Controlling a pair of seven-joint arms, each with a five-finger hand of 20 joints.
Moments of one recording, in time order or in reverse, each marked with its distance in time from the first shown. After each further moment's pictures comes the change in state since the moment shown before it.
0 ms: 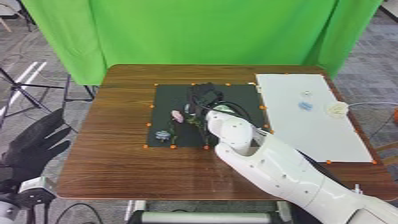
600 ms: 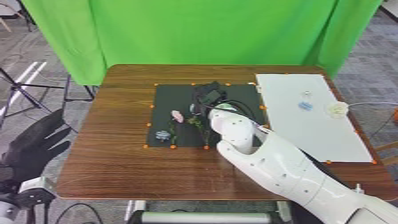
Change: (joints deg) left arm 0.0 0.0 0.0 0.1 0.0 0.0 -0.2; right arm -0.1 -0.1 1.7 0.3 -3.5 -5.7 0.5
